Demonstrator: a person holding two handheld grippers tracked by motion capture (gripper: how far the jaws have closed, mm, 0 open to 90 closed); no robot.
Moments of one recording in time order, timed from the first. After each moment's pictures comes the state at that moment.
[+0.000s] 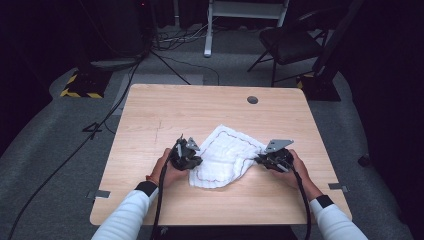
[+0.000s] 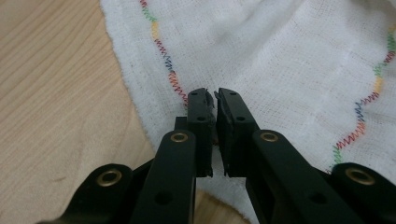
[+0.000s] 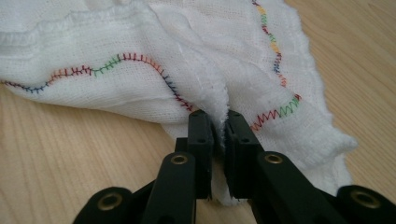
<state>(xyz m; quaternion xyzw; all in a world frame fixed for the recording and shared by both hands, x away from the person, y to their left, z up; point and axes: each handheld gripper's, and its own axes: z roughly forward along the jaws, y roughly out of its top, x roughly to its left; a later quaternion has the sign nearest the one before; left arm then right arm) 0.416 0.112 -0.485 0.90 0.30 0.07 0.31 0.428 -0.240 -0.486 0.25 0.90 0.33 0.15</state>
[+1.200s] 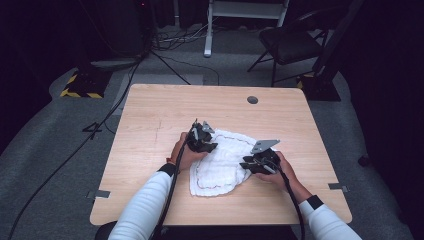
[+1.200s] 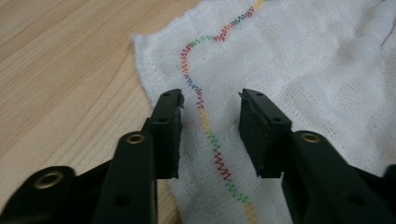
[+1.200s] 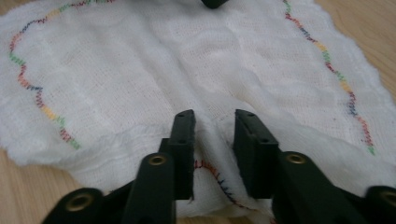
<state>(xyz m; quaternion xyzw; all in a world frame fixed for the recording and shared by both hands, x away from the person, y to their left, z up) 0.485 0.069 -0.491 0.88 0.31 0.11 0.34 0.415 -0.195 -0.475 0.25 0.90 0.34 0.11</state>
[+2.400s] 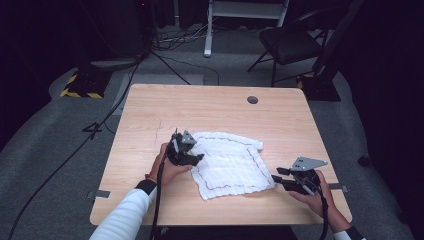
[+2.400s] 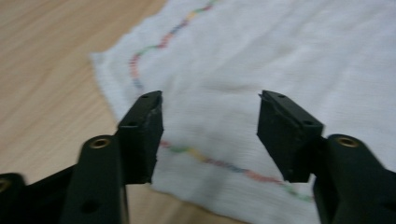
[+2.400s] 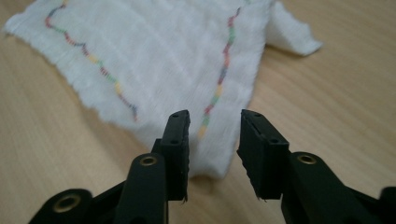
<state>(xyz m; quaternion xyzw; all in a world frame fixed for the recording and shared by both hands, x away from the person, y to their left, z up) 0.419 0.115 -0.470 0.86 0.33 0.12 0.36 0.350 -0.286 -0.458 0.31 0.86 0.37 0.16</state>
